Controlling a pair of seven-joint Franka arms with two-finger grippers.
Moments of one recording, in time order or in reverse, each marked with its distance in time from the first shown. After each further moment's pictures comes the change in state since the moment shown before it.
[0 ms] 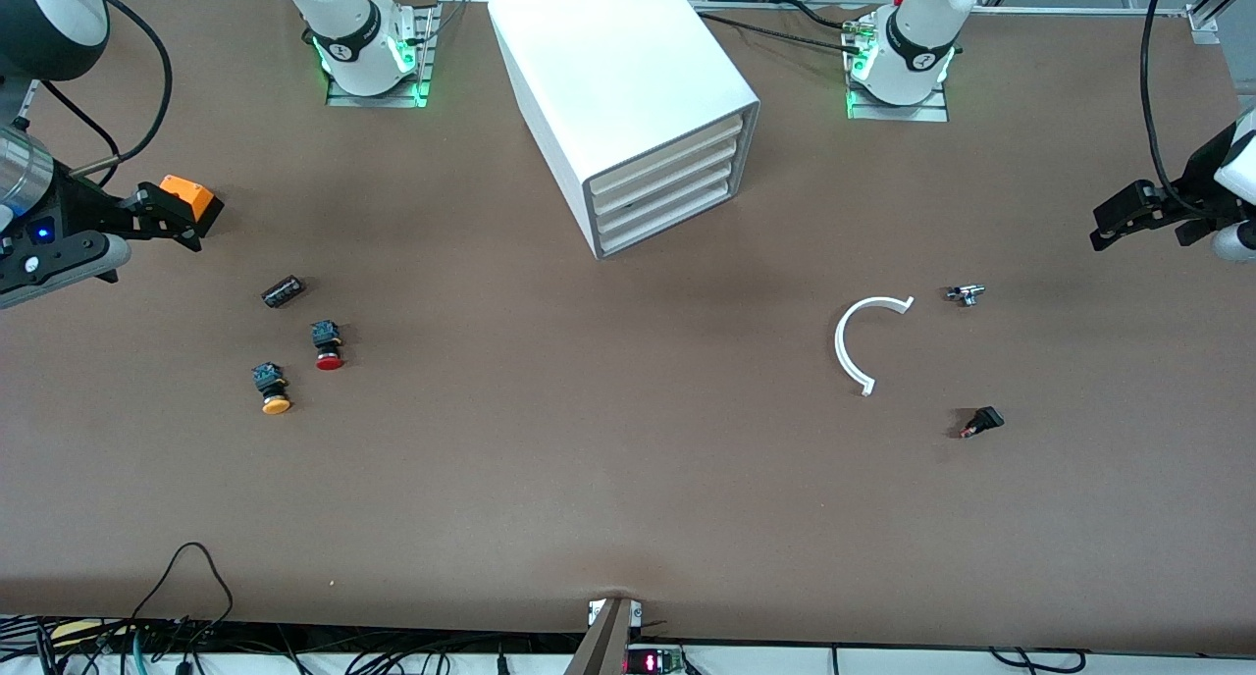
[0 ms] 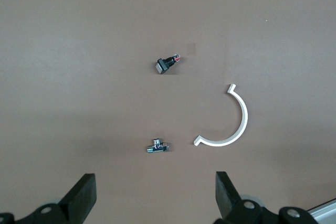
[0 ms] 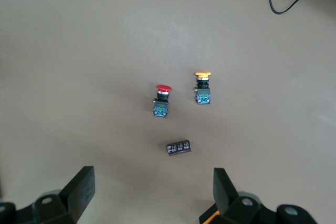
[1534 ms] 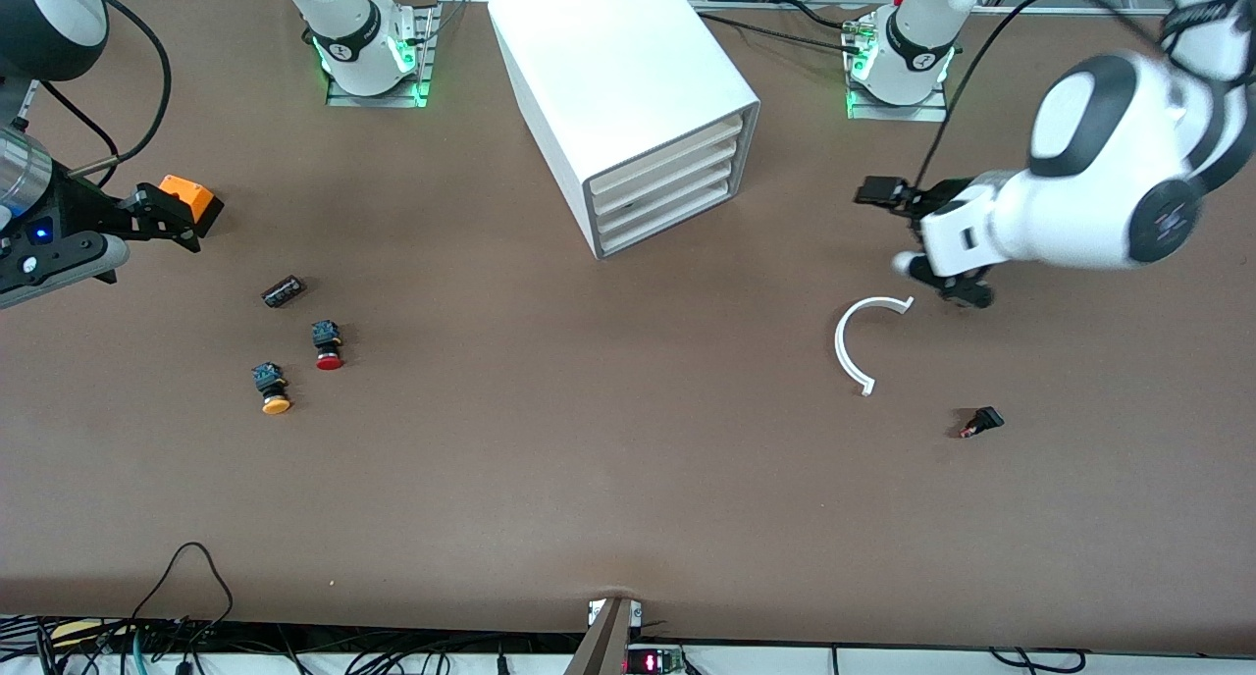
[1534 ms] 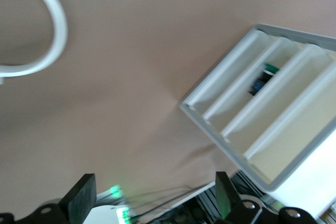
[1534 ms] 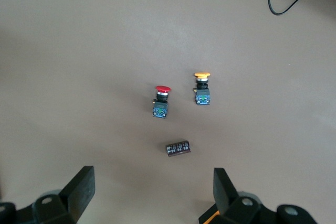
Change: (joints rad) left arm -0.024 0.276 -0.239 -0.023 -0.422 -0.261 0.185; right arm -0.001 0.000 0.000 0.000 0.000 0.004 0.000
